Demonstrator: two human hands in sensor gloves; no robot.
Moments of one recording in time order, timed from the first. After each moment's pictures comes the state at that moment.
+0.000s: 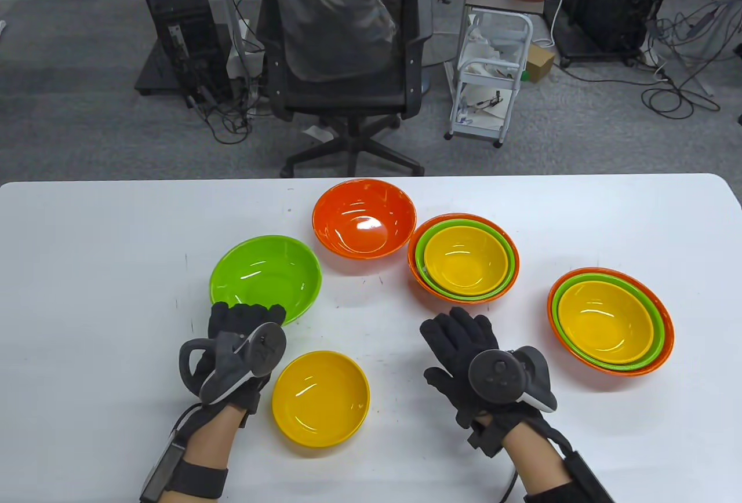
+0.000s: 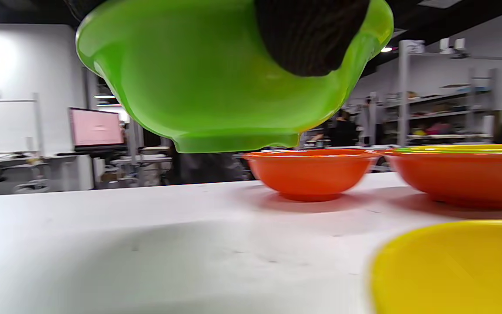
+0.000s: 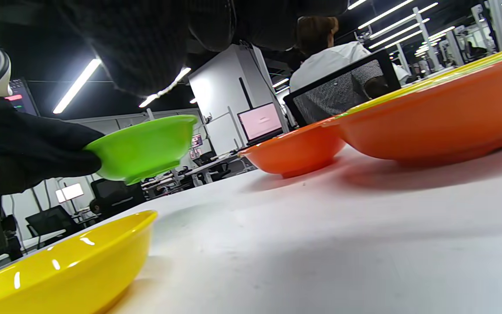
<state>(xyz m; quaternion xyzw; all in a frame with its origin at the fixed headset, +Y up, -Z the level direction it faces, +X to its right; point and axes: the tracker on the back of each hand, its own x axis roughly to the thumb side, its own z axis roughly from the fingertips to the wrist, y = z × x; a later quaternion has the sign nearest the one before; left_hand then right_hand) -0.199 -0.682 -0.321 0.09 -0.09 -0.01 0.99 0.137 -0.702 -0.303 0.27 -0.08 0.93 0.25</state>
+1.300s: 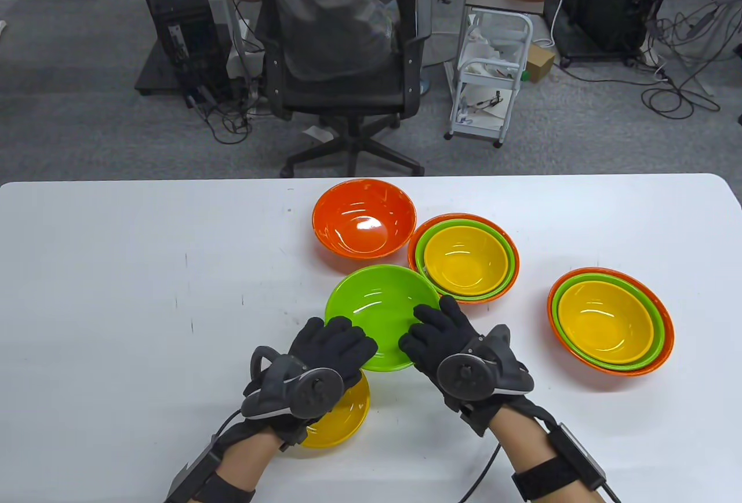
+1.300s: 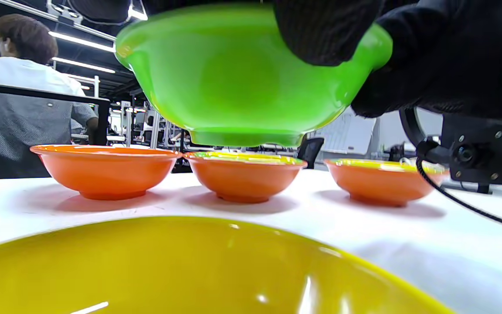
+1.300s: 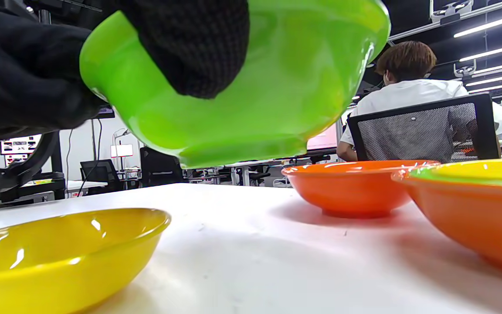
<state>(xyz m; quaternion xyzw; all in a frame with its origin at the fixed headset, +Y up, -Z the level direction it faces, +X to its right) -0.137 -0.676 -0.289 0.08 -0.32 0.08 0.94 0.098 -0.673 -0.317 0.37 -0.13 0.91 0.13</state>
